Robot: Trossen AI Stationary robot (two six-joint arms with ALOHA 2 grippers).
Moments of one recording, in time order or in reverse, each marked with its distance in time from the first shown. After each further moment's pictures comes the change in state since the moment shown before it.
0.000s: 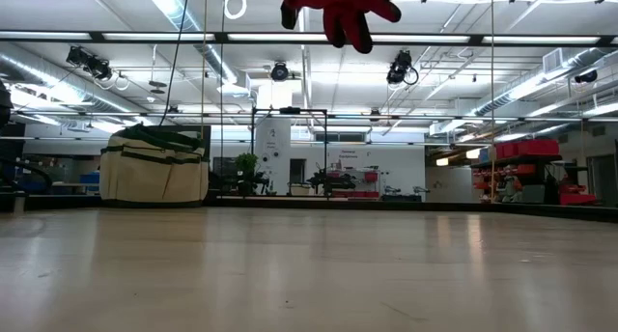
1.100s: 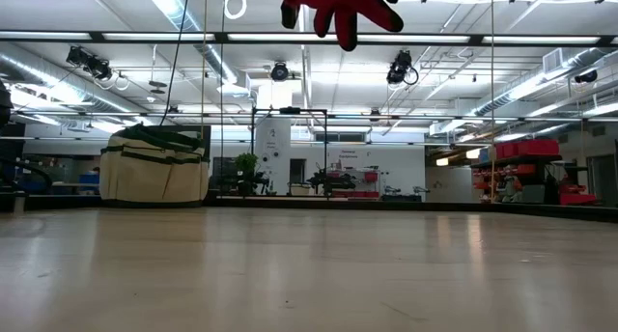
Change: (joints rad) left arm 0.000 0.000 -0.001 0.001 0.000 0.002; right arm 0.000 0.000 0.000 -0.007 0.000 0.000
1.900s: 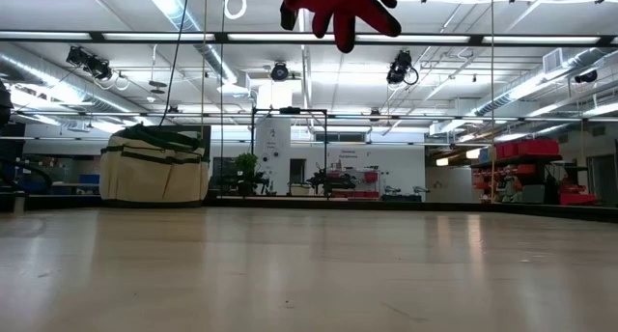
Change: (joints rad) left arm 0.001 0.000 0.000 -0.005 -0.017 0.008; right arm 0.001 0.000 0.000 0.036 -0.001 0.001
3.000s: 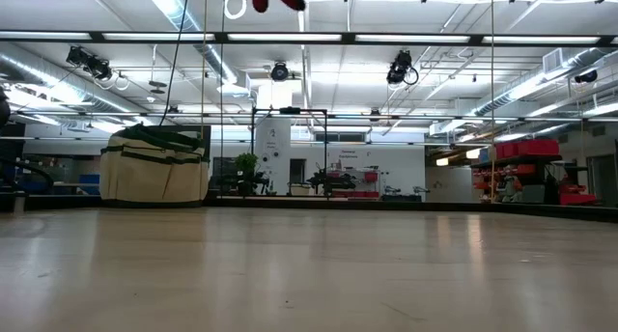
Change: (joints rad) left arm 0.017 -0.394 0.001 -0.338 -0.377 0.254; right arm -0.001 -0.143 0.000 -0.095 0.159 0.023
